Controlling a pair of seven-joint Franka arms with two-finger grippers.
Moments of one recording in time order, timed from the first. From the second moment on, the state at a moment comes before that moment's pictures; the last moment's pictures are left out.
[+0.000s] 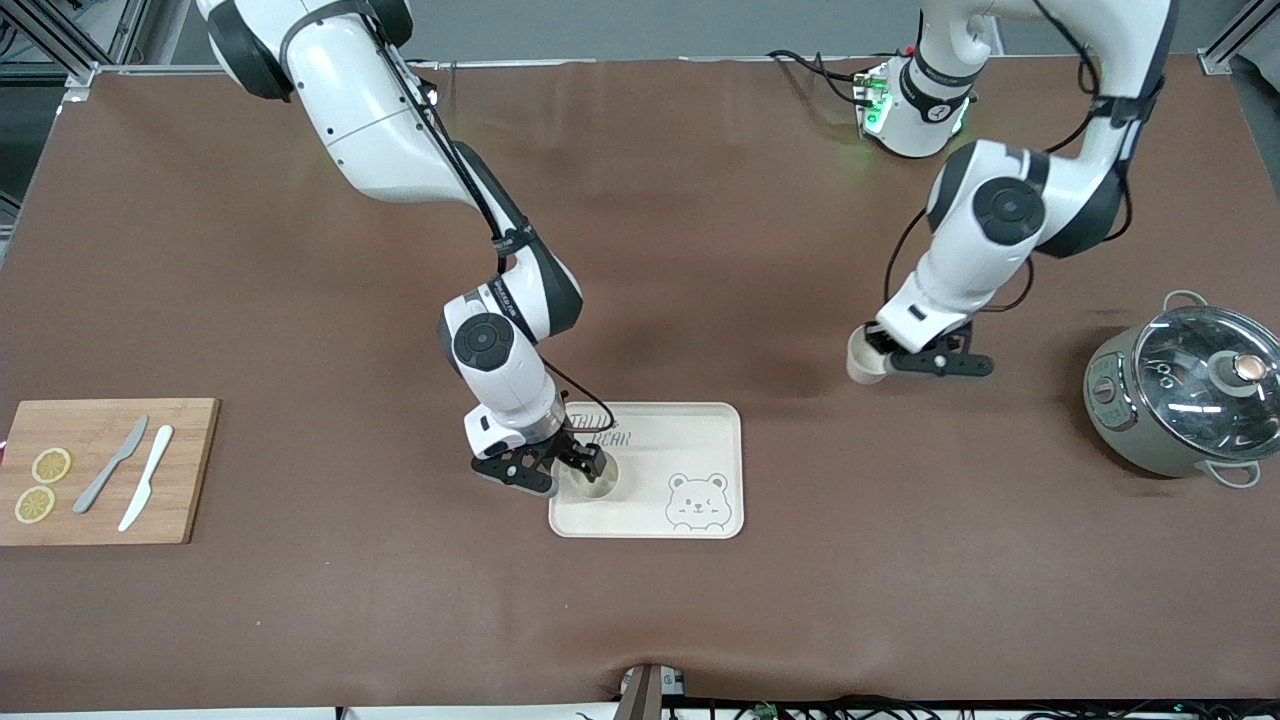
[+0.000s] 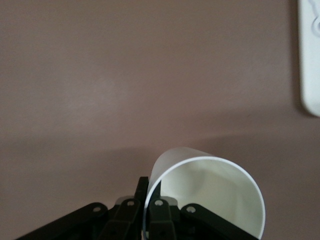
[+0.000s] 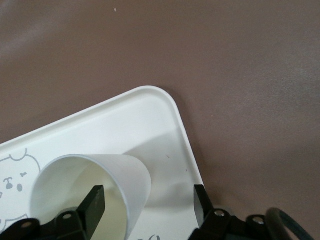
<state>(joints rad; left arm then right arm) -0.21 0.08 -0.08 -2.27 0.07 2.43 -0.21 0.58 0.84 -0.06 -1.44 0.09 2.58 0.83</state>
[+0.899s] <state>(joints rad) -0.01 0.00 -0.08 -2.56 -0.01 2.67 0.15 0.59 0.85 -0.06 -1.43 0.09 2.58 0.85</state>
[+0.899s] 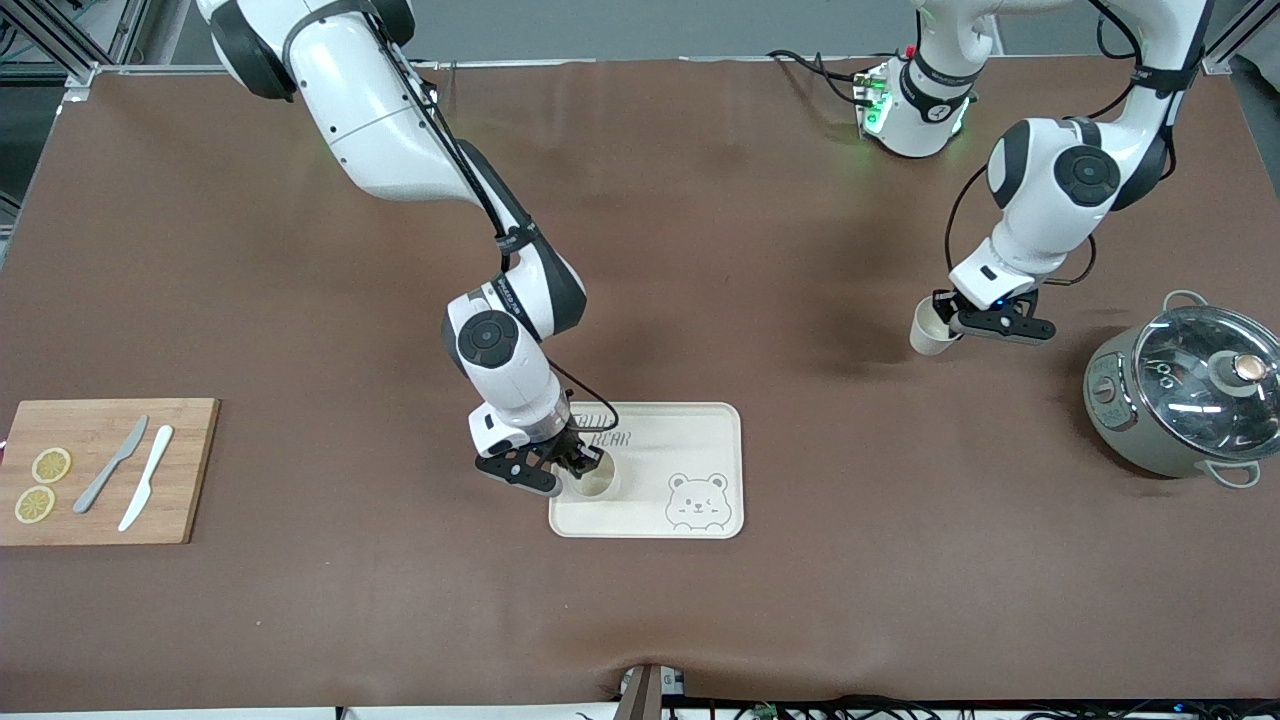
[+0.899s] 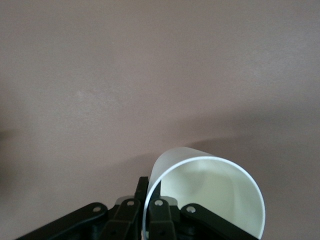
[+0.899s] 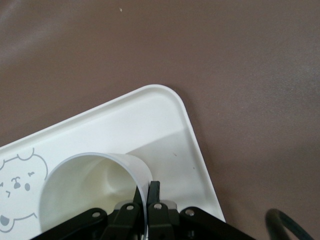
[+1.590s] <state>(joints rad) -0.01 0.07 -0.09 -2.56 -0.23 2.74 0.35 0.59 0.83 -0.06 -1.40 0.07 2.52 0.85</state>
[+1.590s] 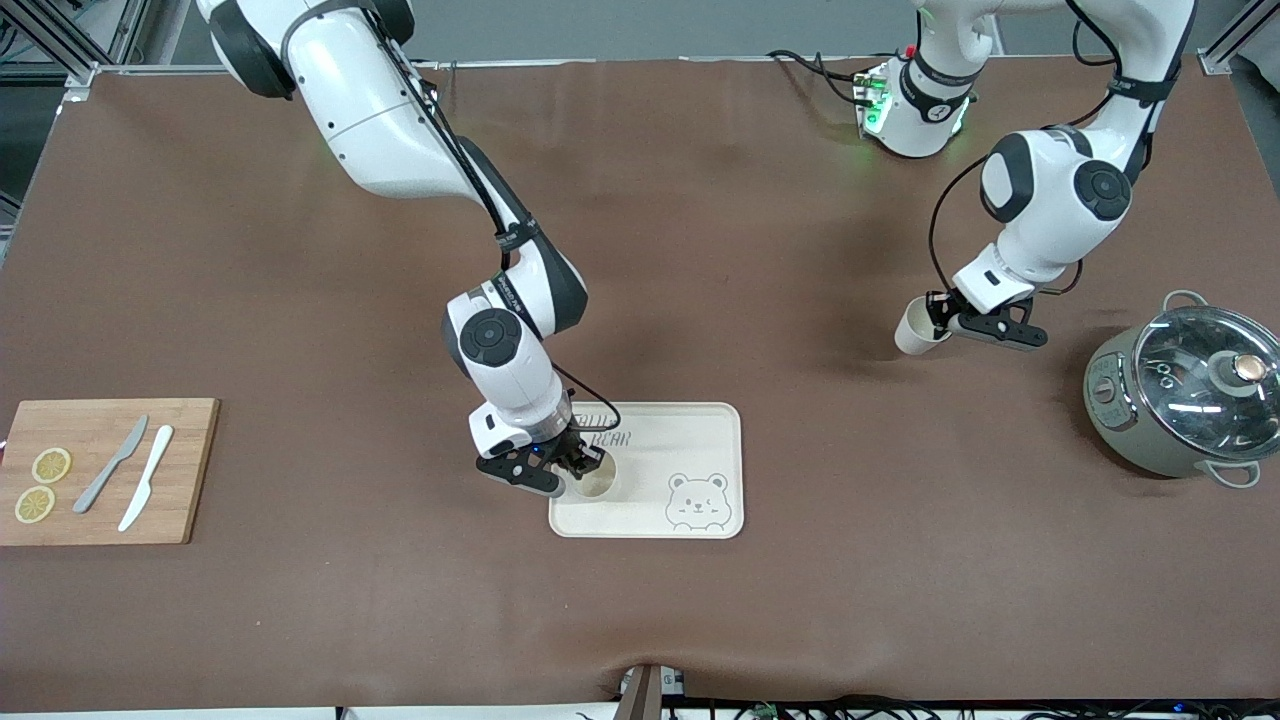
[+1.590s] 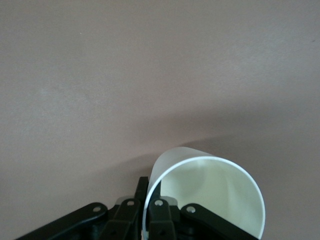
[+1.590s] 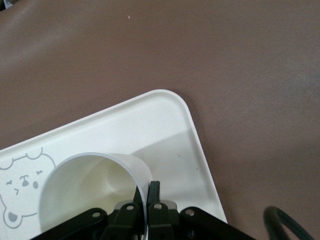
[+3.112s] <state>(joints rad) -0.01 0.11 -0.09 -2.52 -0.23 2.73 0.41 0.19 0.23 -0.08 -1.94 0.10 2.19 0.06</state>
